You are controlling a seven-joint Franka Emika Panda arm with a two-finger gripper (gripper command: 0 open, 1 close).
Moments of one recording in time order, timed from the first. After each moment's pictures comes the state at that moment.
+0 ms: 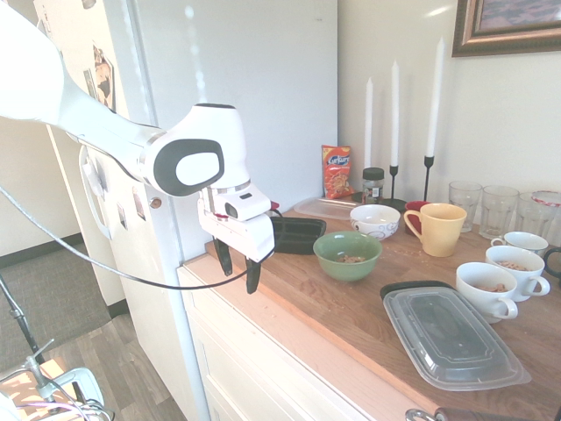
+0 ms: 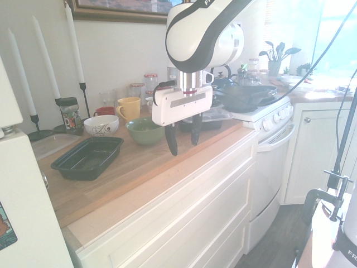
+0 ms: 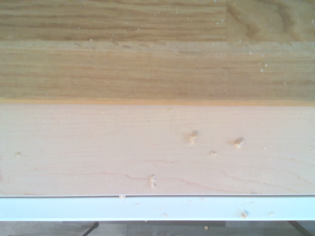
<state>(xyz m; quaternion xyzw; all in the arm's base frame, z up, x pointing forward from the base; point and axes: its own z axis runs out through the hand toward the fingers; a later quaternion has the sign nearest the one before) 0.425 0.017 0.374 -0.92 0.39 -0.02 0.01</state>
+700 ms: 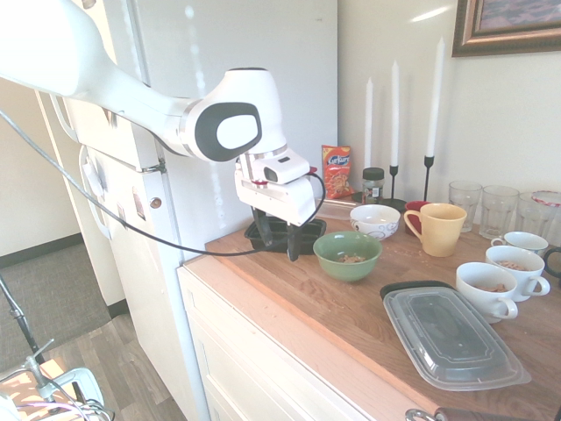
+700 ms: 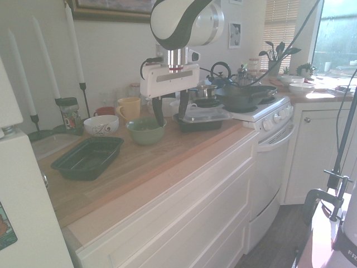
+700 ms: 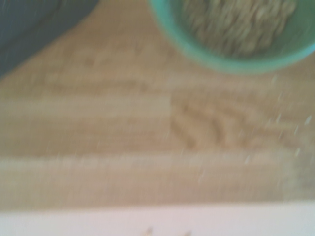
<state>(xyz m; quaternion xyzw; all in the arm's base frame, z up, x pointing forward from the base) 0.508 -0.023 0.435 -0.90 0.42 -0.07 0.01</state>
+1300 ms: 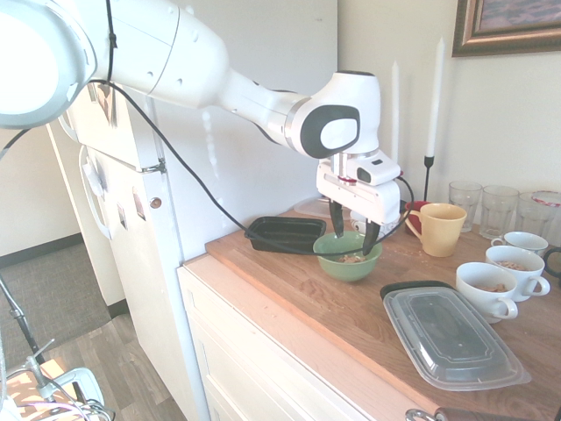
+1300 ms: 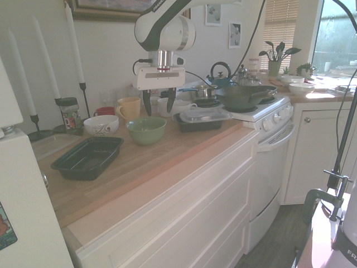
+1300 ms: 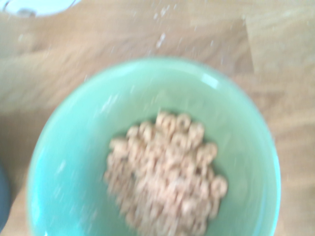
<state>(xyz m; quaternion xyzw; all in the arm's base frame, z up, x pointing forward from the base) 0.636 -0.110 0.418 -0.88 0.47 -0.04 0.05</state>
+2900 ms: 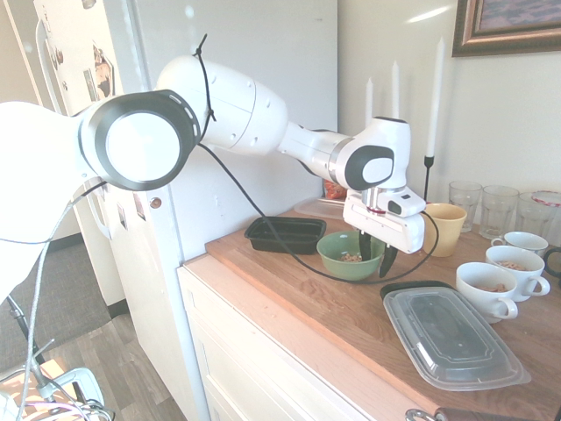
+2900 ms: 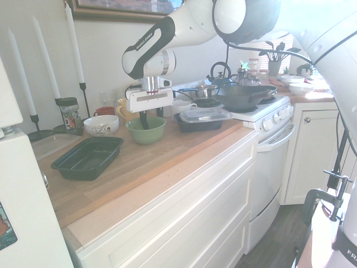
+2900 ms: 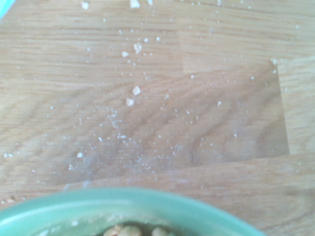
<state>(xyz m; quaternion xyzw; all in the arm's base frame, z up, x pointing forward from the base) 0.718 -0.121 0.334 -0.89 0.46 0.00 0.01</state>
